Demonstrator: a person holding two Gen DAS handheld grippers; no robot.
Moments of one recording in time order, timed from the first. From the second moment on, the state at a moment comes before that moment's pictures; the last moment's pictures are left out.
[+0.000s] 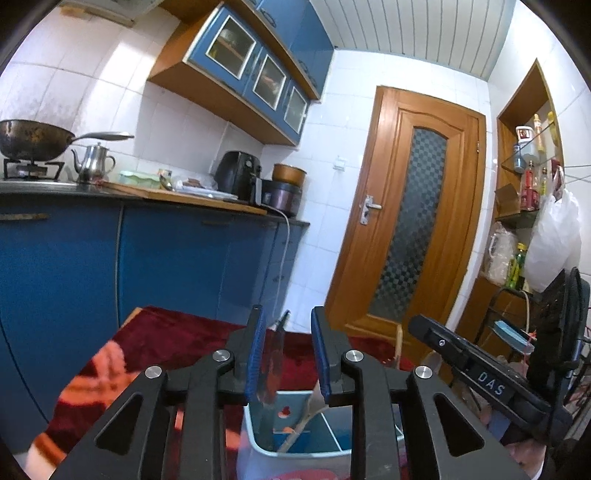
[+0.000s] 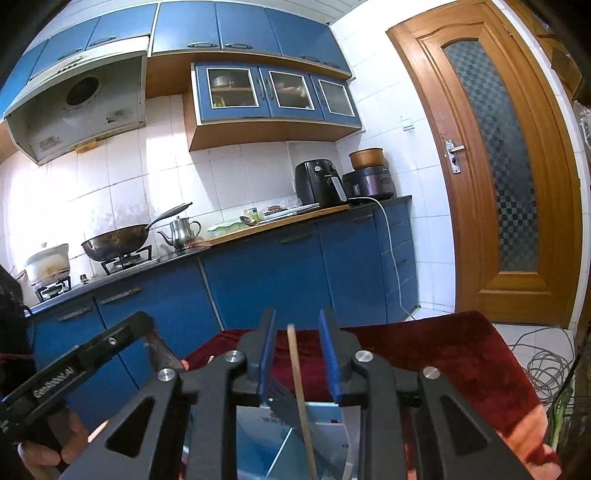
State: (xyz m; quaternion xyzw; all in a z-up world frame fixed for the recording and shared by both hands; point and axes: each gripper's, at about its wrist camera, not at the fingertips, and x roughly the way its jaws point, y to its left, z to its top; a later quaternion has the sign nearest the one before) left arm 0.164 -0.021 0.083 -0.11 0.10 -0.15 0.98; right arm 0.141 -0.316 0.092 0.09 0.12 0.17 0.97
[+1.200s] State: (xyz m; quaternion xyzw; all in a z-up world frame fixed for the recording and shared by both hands) left arm 0.057 -0.020 0.065 -0.04 0.29 -0.15 0.94; right arm 0.004 -0.314 0.066 0.07 0.28 0.16 0.95
